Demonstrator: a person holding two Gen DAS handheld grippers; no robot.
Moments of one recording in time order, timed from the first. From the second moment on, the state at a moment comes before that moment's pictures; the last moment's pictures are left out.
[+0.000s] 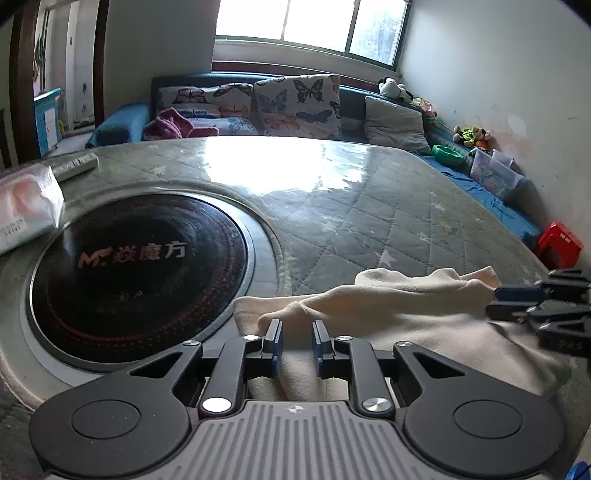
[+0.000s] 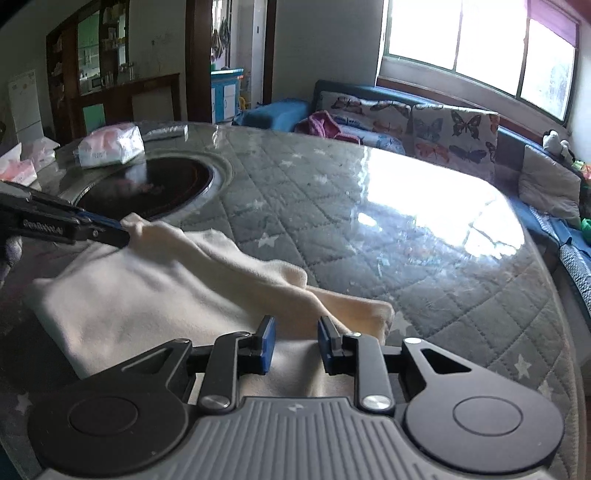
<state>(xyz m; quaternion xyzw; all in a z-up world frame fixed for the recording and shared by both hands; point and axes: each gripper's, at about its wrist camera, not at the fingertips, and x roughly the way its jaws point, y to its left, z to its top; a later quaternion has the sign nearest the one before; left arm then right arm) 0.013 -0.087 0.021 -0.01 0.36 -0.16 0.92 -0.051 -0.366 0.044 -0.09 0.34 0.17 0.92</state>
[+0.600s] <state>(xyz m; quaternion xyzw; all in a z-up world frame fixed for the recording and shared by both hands) -0.015 -0.077 0.030 -0.01 0.35 -0.15 0.93 -0.096 -0.357 0.063 -0.07 0.31 0.18 0.93</state>
